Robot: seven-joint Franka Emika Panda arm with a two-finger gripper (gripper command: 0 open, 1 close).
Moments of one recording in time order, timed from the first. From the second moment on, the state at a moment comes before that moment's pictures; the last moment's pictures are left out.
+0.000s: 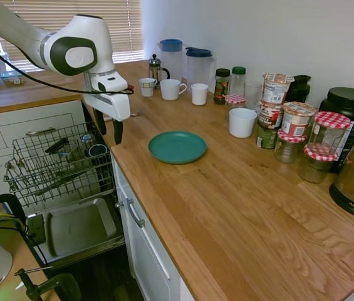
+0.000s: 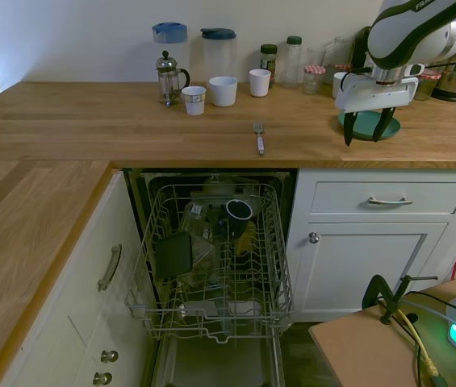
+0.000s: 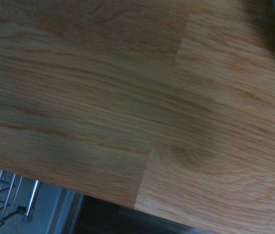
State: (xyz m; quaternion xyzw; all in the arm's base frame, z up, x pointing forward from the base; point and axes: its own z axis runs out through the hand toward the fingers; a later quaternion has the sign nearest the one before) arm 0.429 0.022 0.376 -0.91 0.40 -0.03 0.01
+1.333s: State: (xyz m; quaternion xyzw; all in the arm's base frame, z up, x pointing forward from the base) arm 0.608 0.200 0.416 -0.85 0.52 -0.03 0.07
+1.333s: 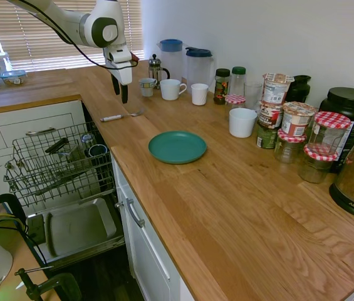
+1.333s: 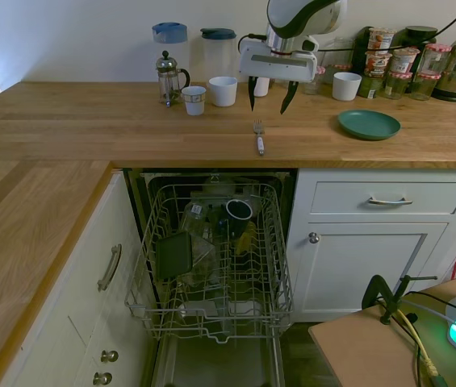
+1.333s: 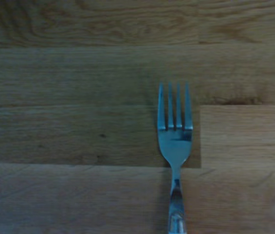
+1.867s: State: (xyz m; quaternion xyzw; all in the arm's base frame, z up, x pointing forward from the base) arm 0.634 0.209 0.378 -0.84 0.53 -0.01 0.03
